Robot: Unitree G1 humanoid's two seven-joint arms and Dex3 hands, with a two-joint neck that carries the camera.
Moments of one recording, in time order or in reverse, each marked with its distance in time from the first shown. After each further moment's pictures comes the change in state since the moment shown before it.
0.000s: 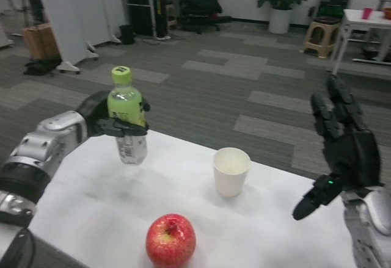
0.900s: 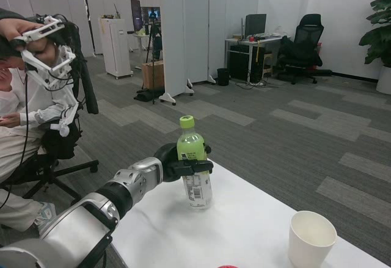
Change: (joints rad) left arm -0.023 -0.007 -0.045 0.405 -0.340 -0.138 0.210; right arm -0.002 0.000 -0.030 -0.001 -0.039 0.001 0.000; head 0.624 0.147
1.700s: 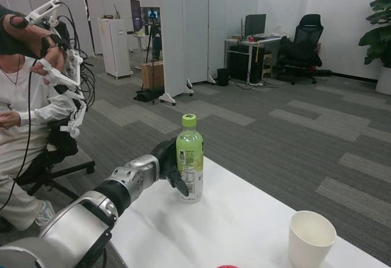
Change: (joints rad) left arm -0.011 0.008 0.036 0.028 0.063 -0.011 -0.006; right arm 0.000 -0.004 0.000 -0.018 -0.015 0.000 0.000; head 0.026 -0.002
